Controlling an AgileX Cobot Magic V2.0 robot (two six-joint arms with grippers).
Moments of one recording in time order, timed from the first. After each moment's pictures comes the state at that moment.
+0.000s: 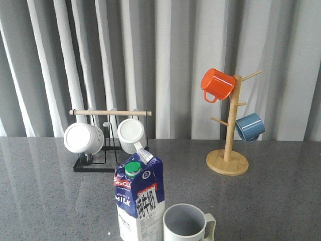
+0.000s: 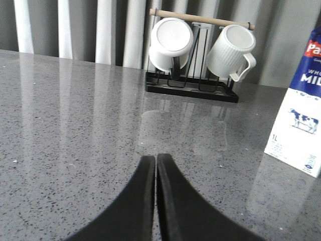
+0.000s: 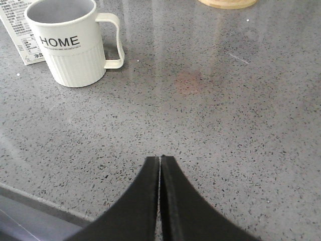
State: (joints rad) left arm -0.03 -0.01 0.02 -0.04 0.13 -0.14; right arm 0.38 0.32 -0.37 -0.17 0.64 0.21
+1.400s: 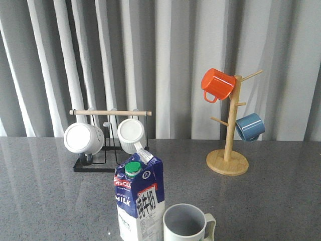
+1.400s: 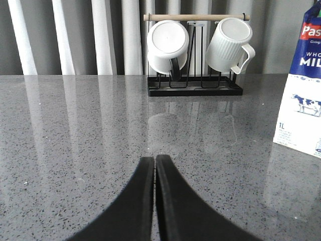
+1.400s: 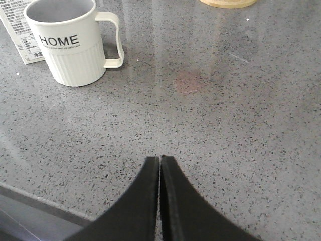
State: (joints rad) left arm -0.02 -0.01 0.02 -0.26 0.12 0.22; right arm 0.38 0.32 -0.37 -0.17 0.64 0.21
